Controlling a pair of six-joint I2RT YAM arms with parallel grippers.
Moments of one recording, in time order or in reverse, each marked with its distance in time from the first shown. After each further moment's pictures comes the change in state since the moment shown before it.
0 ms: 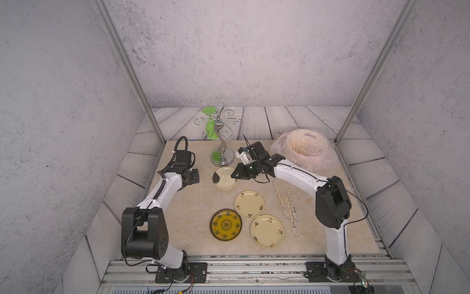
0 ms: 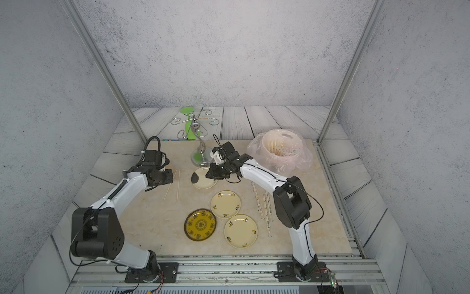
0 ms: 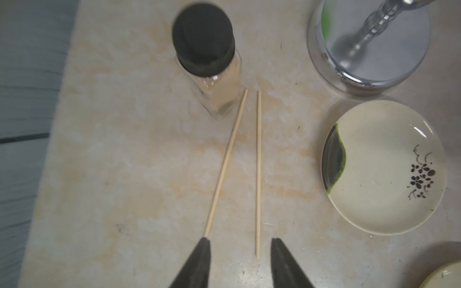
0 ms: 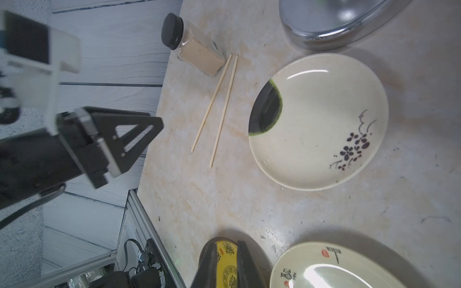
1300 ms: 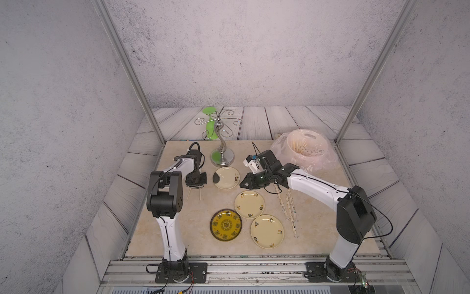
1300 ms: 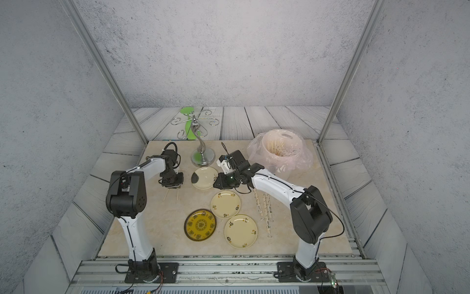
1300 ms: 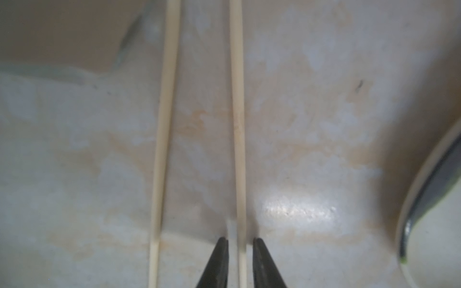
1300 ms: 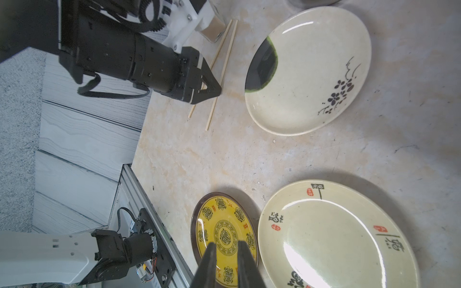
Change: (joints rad) left arm -0.025 0.470 0.301 -0.206 0.049 0.007; right arm 0.001 -0.212 -0.266 0.042 0.004 -0.059
